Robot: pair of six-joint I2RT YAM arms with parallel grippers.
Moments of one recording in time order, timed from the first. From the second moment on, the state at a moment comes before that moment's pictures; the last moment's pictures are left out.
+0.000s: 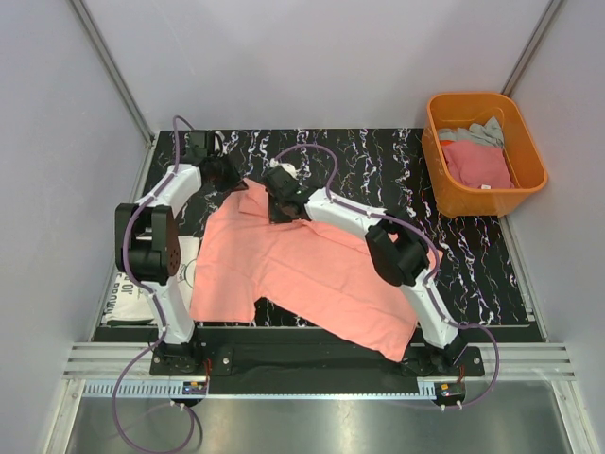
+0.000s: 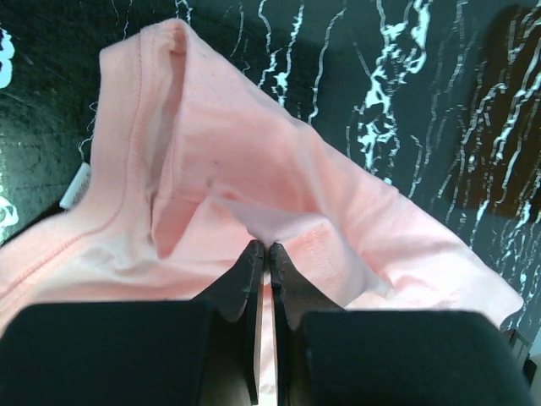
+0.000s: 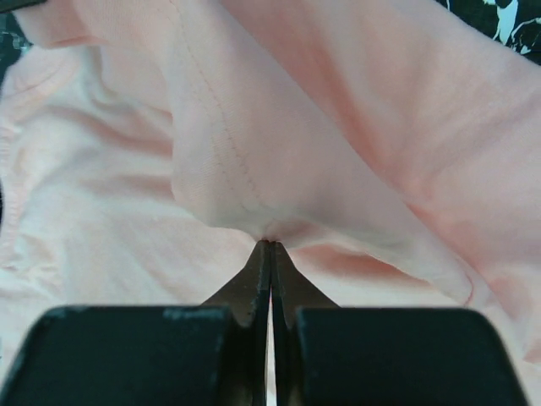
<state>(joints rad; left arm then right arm) -0.07 1.91 1.48 -0.47 0.32 -0.50 0.83 2.29 1.90 -0.50 0.14 0.63</state>
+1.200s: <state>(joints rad) -0.07 1.76 1.30 -0.56 0.26 -0.42 0.83 2.25 1.80 -0.50 -0.03 0.65</state>
